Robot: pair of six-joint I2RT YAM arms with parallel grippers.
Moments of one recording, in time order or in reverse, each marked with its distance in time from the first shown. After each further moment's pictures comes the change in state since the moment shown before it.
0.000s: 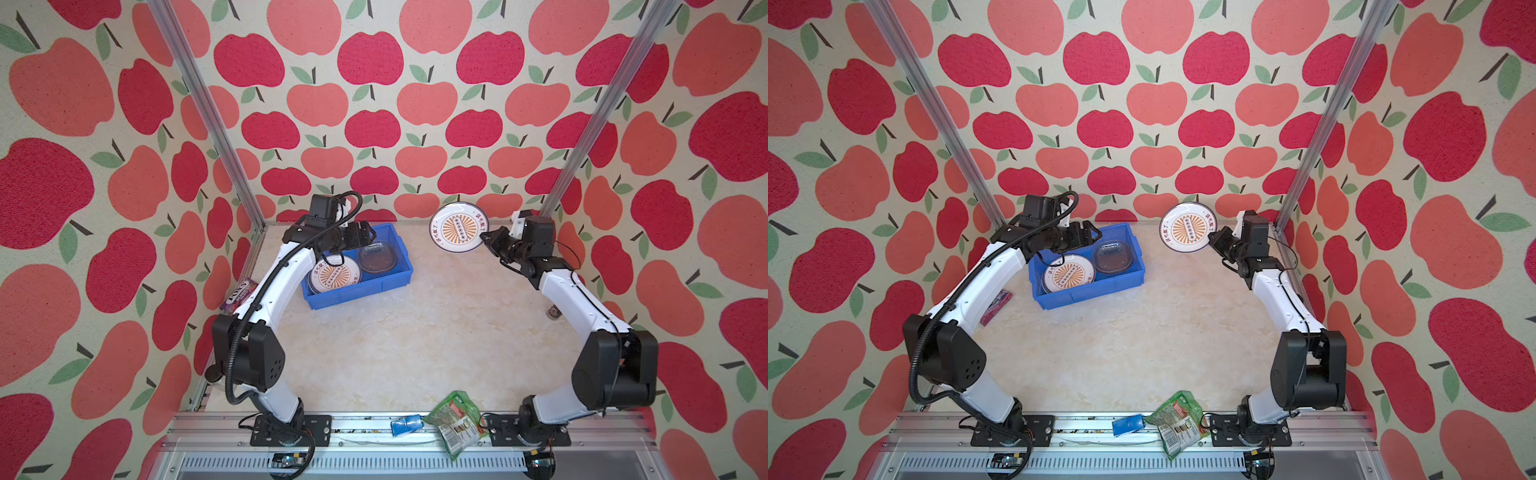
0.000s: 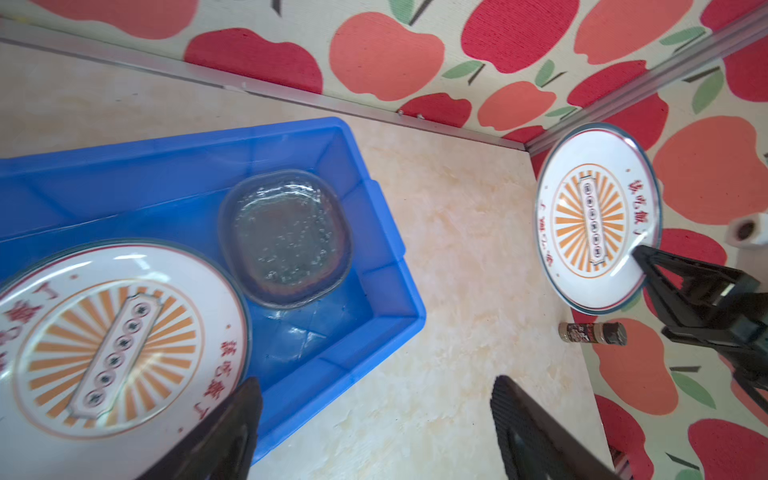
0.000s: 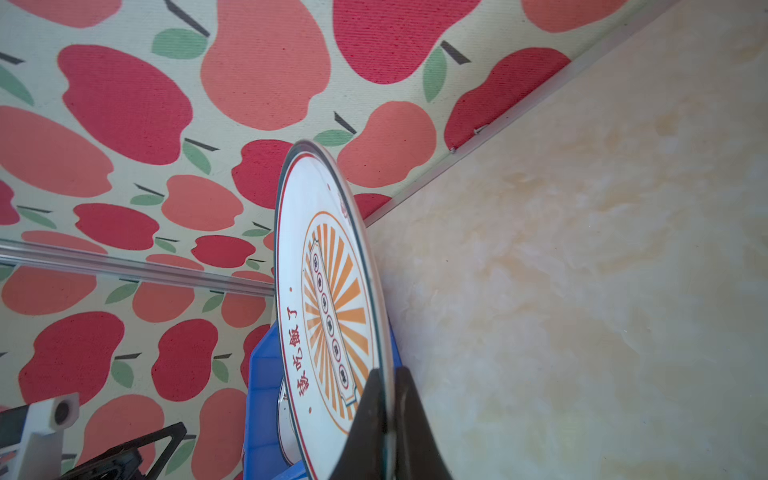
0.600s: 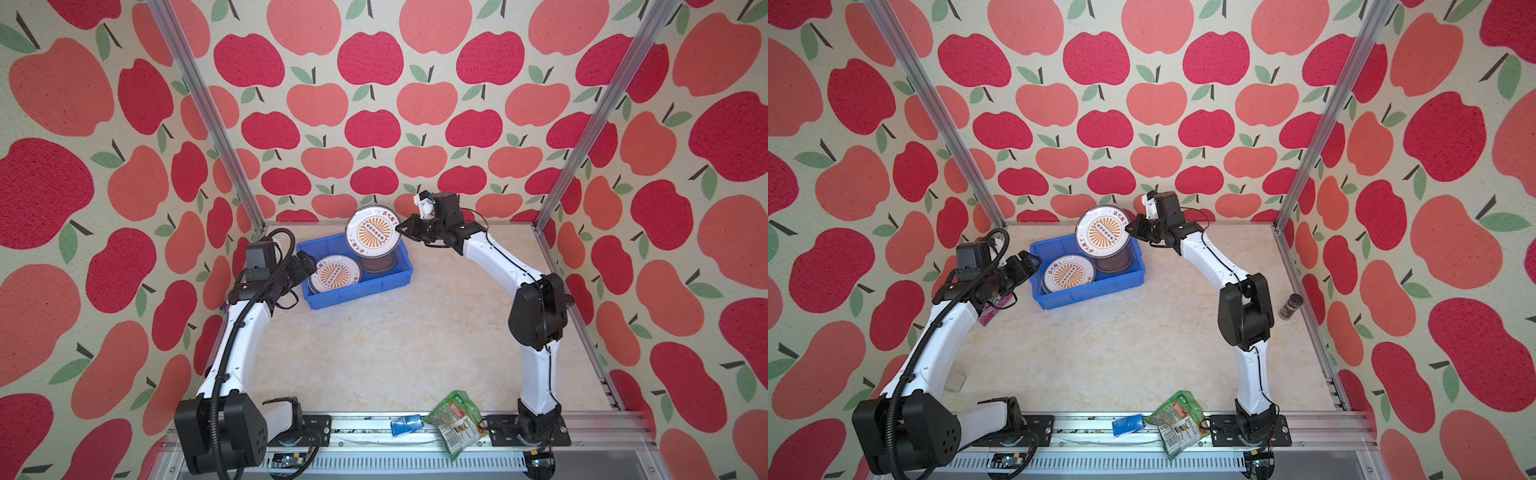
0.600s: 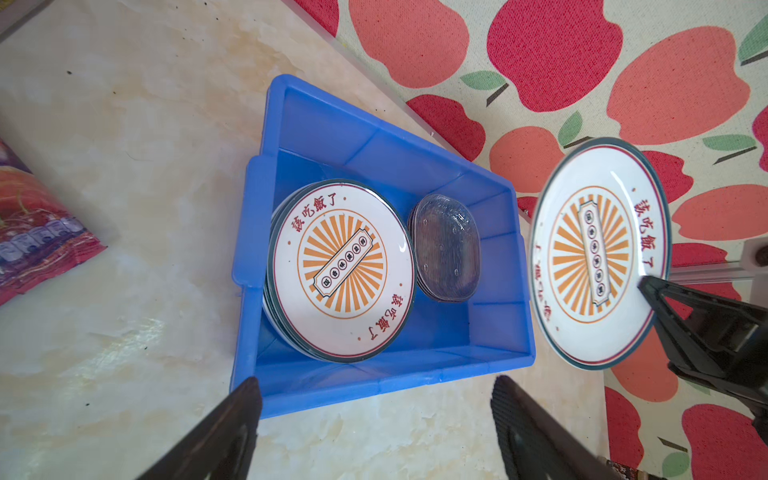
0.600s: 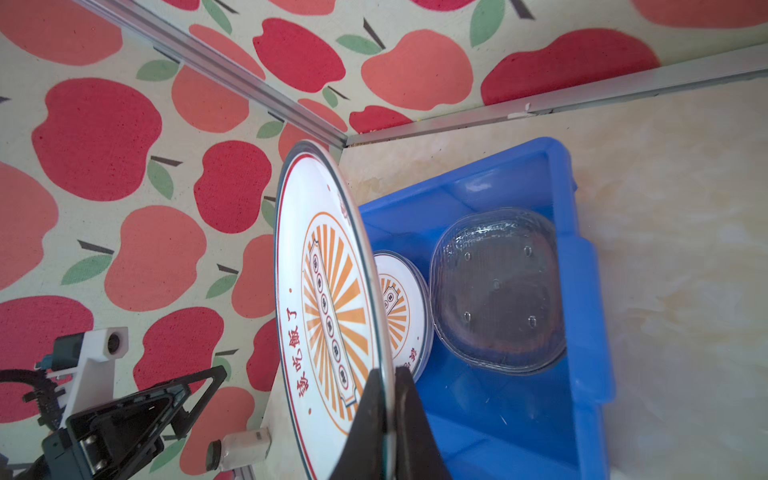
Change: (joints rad) left arm 0.323 -0.376 -0.515 0.171 0.003 -0.142; right arm 0.404 0.603 0.690 -0.207 -0.110 -0.107
